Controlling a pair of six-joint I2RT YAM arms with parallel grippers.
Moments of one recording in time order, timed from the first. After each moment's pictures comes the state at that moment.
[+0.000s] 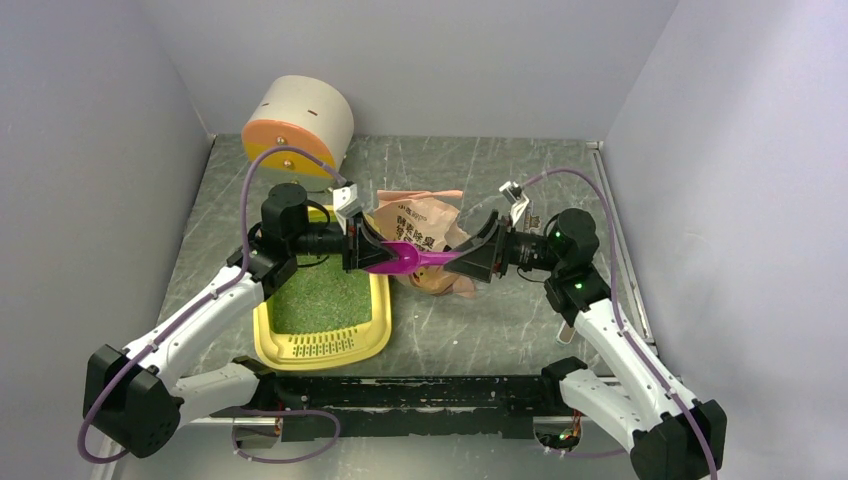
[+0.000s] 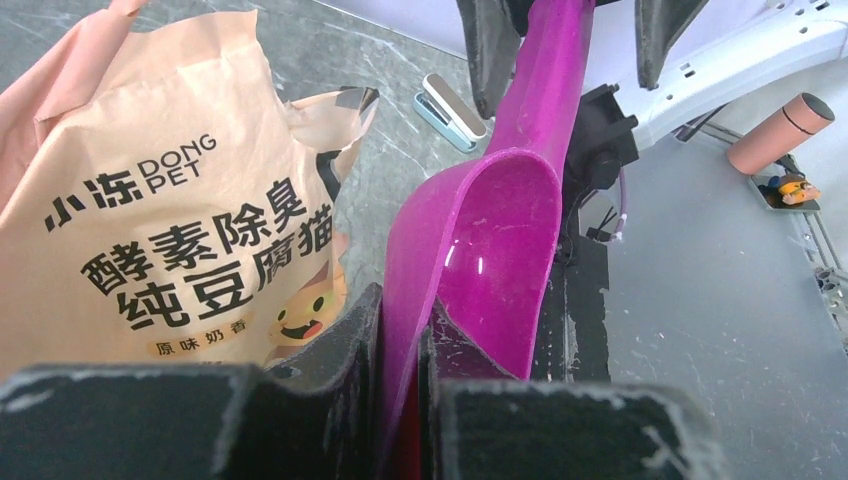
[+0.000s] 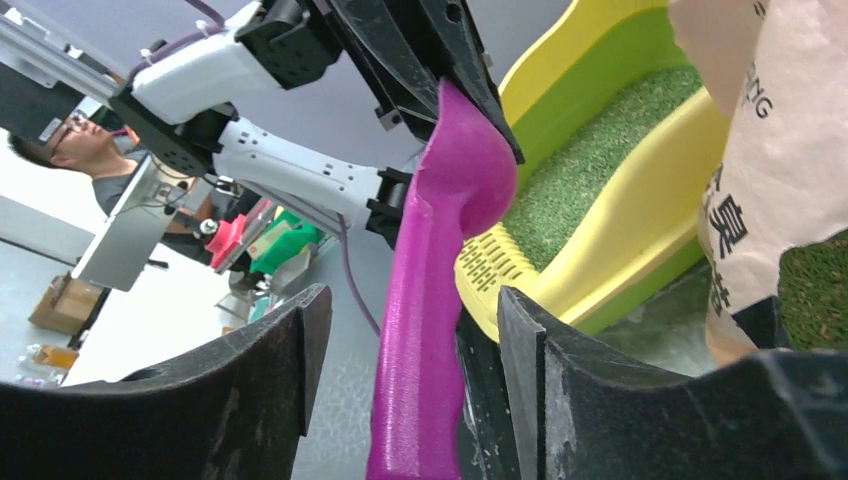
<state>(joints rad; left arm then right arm) -0.51 1.10 0.83 0.05 0.93 -0.11 0.35 0.88 0.68 0.20 -1.03 0.73</state>
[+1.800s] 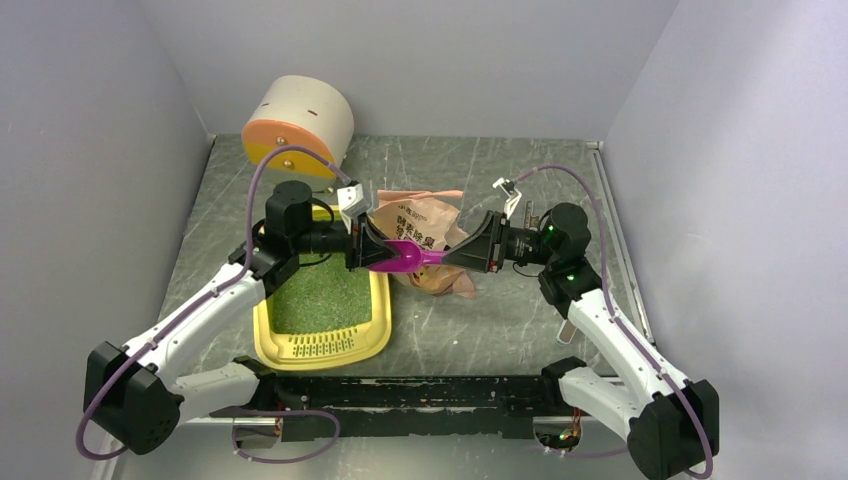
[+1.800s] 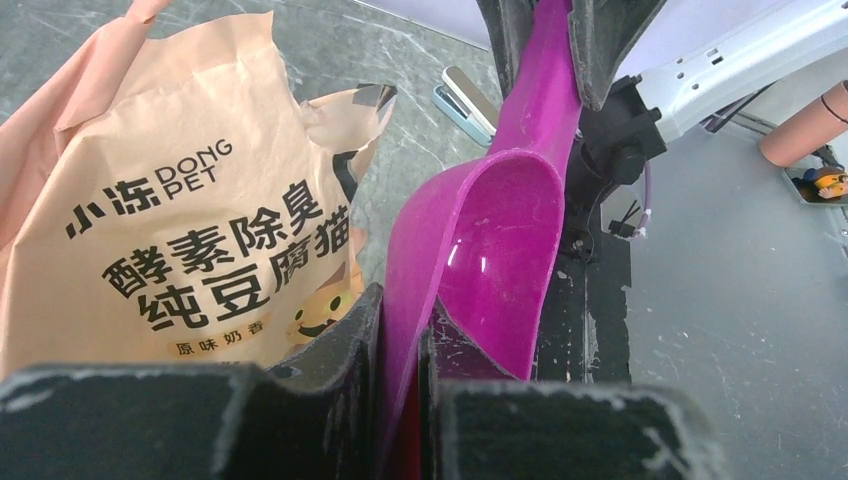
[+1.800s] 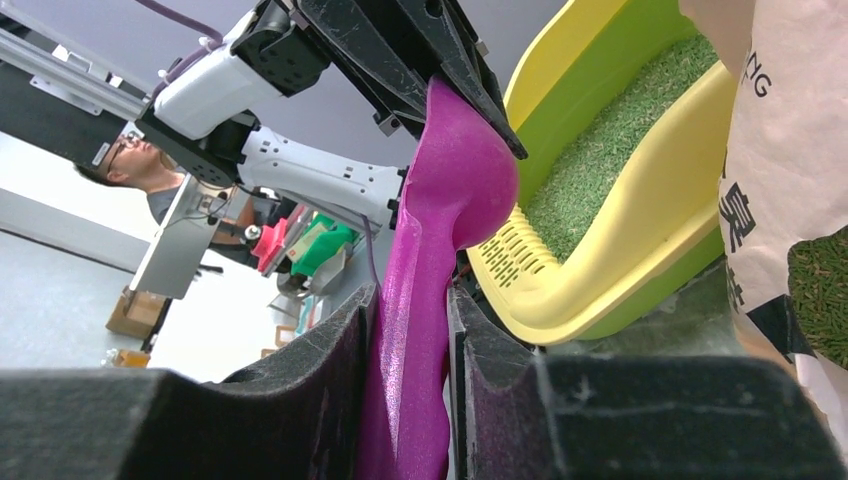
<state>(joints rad) -0.53 1.12 0.86 0.00 0.88 -0.06 0.36 0.97 0.68 0.31 -1.07 0.87</state>
